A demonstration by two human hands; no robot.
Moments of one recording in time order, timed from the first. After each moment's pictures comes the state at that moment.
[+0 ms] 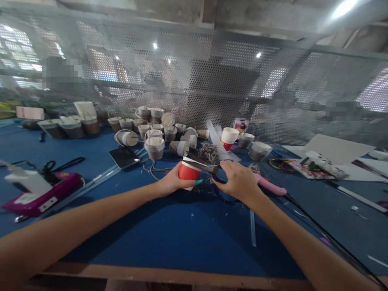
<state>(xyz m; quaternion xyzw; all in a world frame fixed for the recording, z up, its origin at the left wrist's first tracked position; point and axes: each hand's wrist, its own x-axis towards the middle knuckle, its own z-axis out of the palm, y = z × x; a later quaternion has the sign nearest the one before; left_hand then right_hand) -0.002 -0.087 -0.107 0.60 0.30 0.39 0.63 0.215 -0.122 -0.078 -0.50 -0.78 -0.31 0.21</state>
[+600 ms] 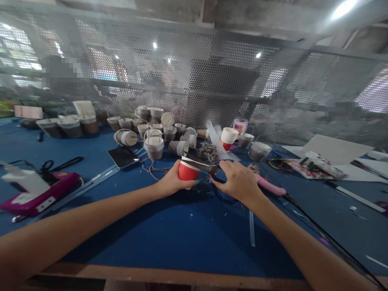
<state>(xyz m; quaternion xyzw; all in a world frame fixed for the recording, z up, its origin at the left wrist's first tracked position) -0.003 -0.088 -0.109 0.64 0.35 0.41 0.54 0.214 -0.126 -0.079 -0.51 -0.77 -0.32 0.20</state>
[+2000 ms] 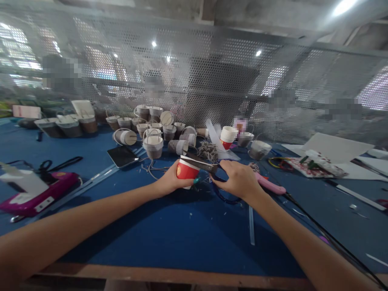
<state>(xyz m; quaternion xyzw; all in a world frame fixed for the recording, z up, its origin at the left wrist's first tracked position) -0.002 -0.088 -0.106 0.63 0.33 0.41 0.57 0.217 -0.123 -0.075 -0.51 -0.79 -0.27 0.21</state>
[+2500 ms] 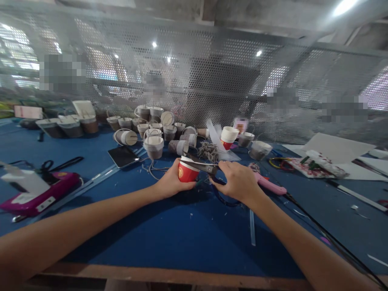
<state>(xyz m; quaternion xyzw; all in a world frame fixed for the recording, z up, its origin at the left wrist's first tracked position) -0.006 -0.086 -0.114 0.70 0.36 0.41 0.45 0.212 -0.128 -0.075 -0.51 -0.79 -0.29 0.18</state>
